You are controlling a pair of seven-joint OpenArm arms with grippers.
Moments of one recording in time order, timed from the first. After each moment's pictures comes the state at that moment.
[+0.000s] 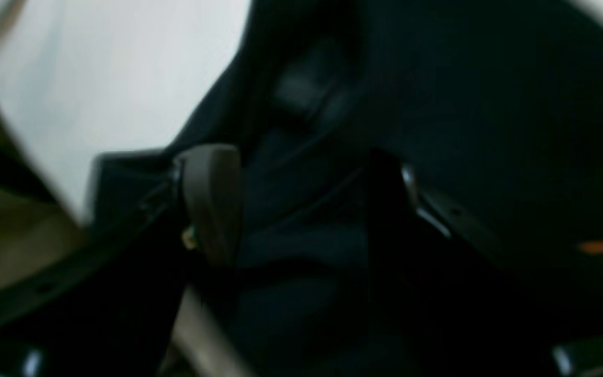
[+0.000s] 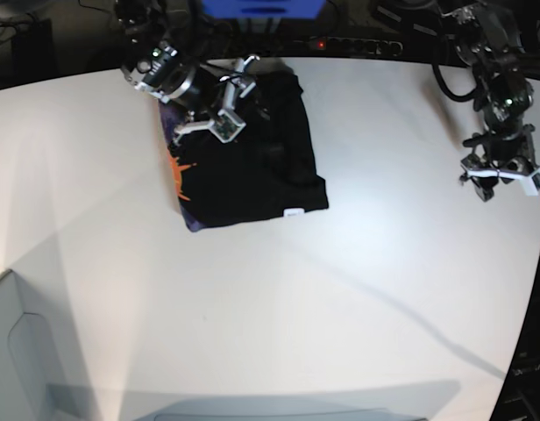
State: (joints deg) left arm 17.9 -15.5 -31.9 108.8 -29.2 8.8 42.3; right arm -26.5 1.5 -9.6 106.9 -1.1 39.3 -28.2
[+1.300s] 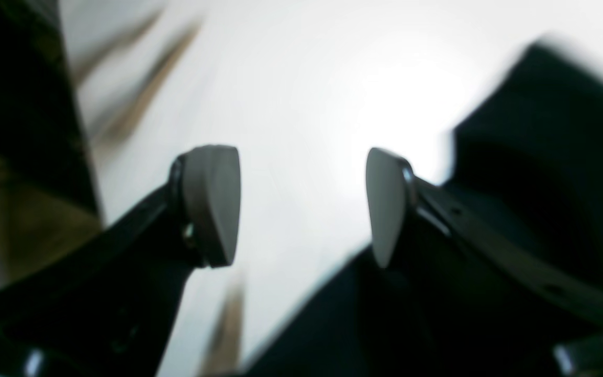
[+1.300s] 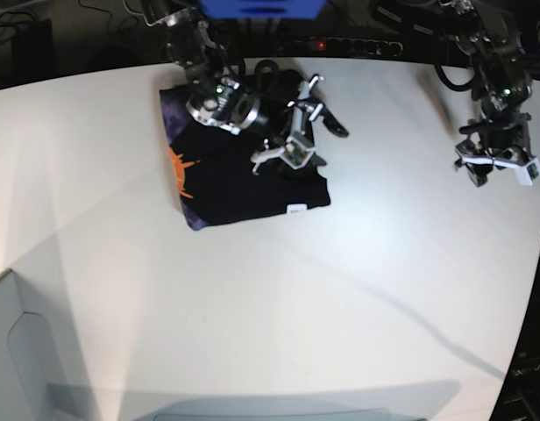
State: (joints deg) left arm 21.2 -15.2 -31.8 111.5 -29.2 8.8 46.6; right arm -12.8 -4.9 -19.9 91.9 -1.3 39.3 -20.2
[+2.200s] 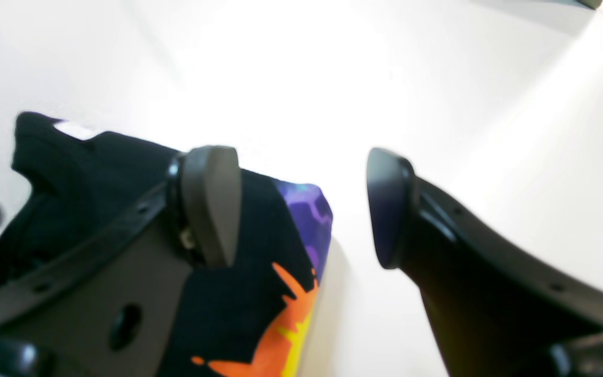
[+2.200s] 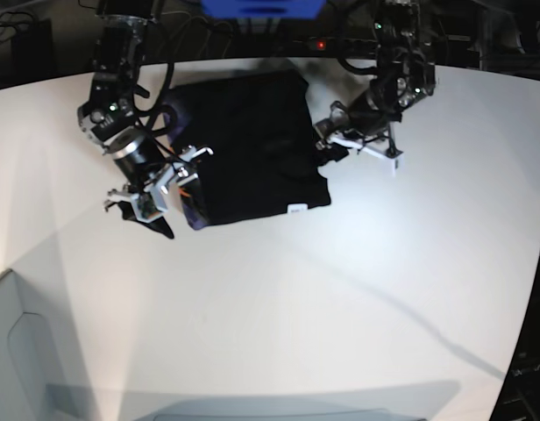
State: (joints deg) left arm 20.7 -6.0 -3.1 102.6 -47.2 8.3 46.8; right arm -13.1 -3.2 11.9 106.3 -1.0 39.3 -20.3
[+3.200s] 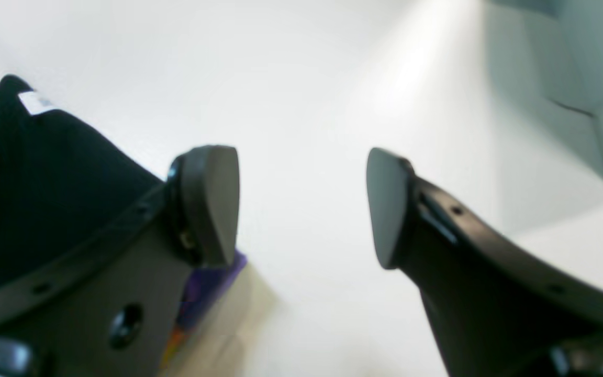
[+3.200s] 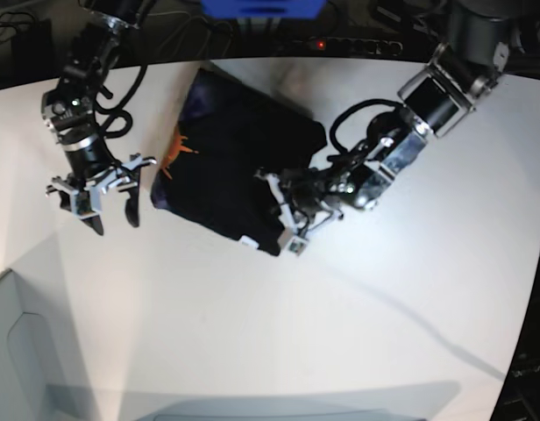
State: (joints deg) left arm -20.5 -23.3 52.1 79.1 -48.9 6.3 39.8; right arm -12.3 -3.5 27.9 106.5 -1.2 39.3 -20.3
